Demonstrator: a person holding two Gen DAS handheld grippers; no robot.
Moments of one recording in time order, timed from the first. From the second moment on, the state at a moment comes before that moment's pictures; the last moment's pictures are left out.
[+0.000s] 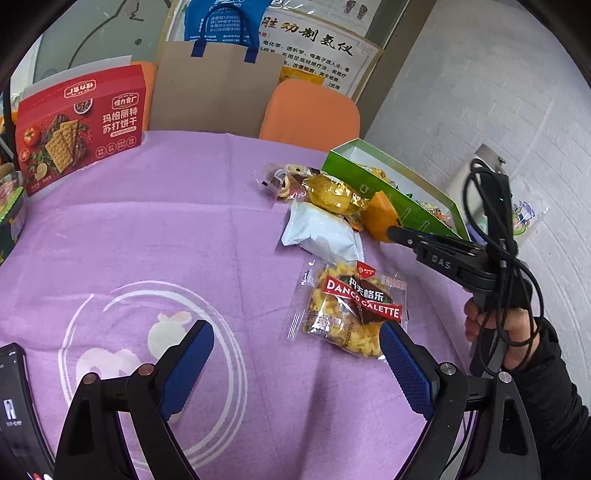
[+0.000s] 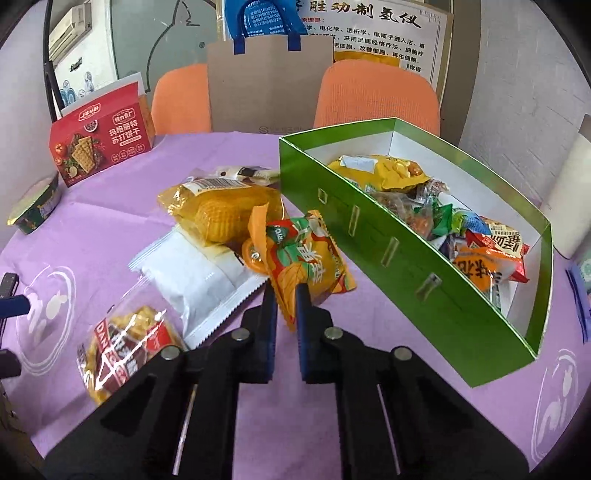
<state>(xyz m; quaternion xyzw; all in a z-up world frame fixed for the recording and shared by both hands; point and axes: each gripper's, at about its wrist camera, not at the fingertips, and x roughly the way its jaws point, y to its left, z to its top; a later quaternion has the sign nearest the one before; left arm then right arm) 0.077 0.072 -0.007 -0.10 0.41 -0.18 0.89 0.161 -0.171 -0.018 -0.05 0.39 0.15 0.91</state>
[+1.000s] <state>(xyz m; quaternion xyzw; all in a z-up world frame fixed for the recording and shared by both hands) 0.115 -0.013 0.033 -0.01 0.40 -0.25 0.88 0.117 -0.232 -0.039 0.07 0.41 0.16 0.89</state>
